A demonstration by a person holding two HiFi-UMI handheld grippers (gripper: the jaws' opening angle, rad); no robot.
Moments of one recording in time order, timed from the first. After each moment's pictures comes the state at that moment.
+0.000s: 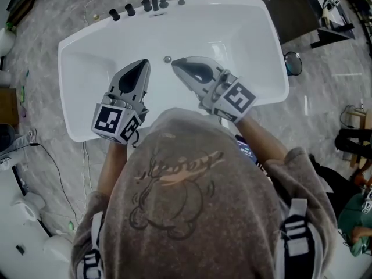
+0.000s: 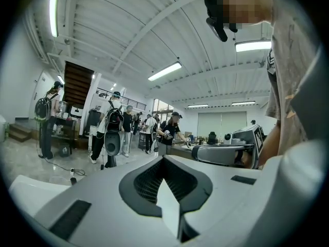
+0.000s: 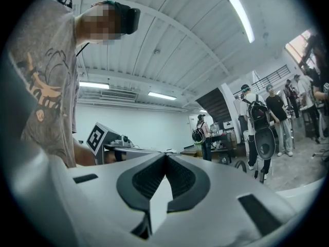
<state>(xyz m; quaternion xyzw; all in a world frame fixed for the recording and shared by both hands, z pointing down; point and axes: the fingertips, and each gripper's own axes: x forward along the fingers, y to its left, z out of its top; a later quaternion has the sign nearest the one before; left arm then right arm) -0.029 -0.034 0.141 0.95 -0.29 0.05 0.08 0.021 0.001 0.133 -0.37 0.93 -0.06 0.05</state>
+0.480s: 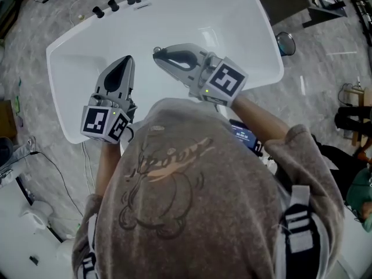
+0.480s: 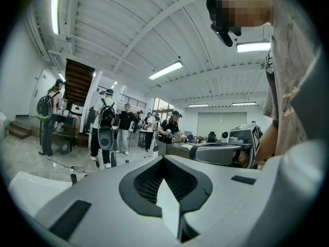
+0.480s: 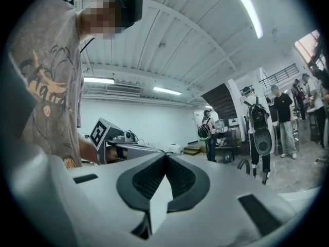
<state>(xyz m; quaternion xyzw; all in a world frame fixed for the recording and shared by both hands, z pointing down) -0.035 -0.027 0.146 0.95 -0.29 0.06 0.09 0.009 0.006 0.140 -0.34 0.94 -0.06 0.01</state>
